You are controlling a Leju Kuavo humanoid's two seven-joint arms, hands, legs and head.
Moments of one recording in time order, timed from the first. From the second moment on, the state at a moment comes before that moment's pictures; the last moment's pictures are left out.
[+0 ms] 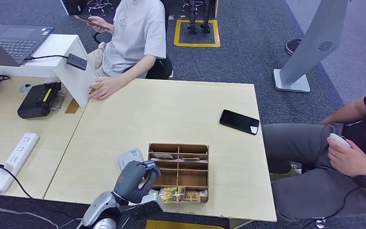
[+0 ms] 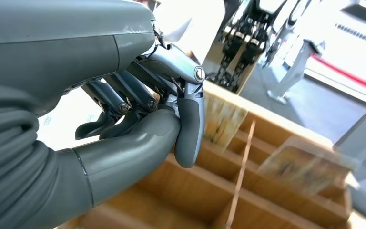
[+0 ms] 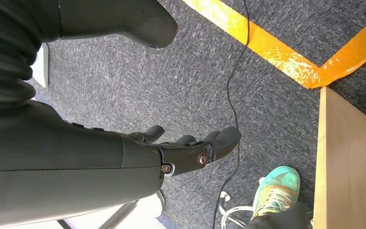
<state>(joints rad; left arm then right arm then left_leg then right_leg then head) -0.10 0.11 -0.57 -1.45 -0.68 0.30 -0.20 -0.03 0.16 -0.56 -0.22 1.41 -0.36 -0.11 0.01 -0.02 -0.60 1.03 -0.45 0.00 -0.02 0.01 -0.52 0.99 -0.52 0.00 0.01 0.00</state>
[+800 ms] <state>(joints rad) -0.10 0.16 -0.54 -1.60 -0.62 0.31 -0.28 -0.03 0.16 -0.54 -0.22 1.38 -0.37 -0.12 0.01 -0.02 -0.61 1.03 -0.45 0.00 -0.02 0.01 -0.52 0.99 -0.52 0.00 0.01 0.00</state>
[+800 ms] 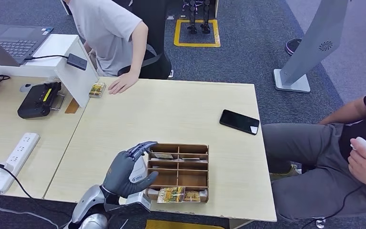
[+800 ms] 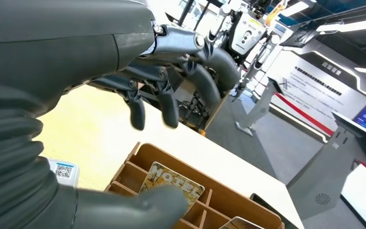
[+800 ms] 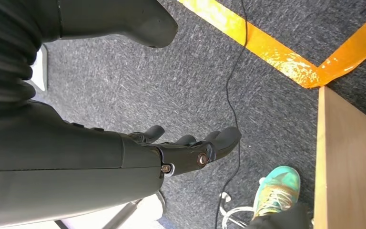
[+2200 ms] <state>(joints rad) 0.17 0.34 -0.44 -1.77 -0.52 0.09 -0.55 -0.01 0.15 -0.52 -0.22 1.33 -0.38 -0.16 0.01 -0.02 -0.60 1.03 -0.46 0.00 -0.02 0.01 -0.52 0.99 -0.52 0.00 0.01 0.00</state>
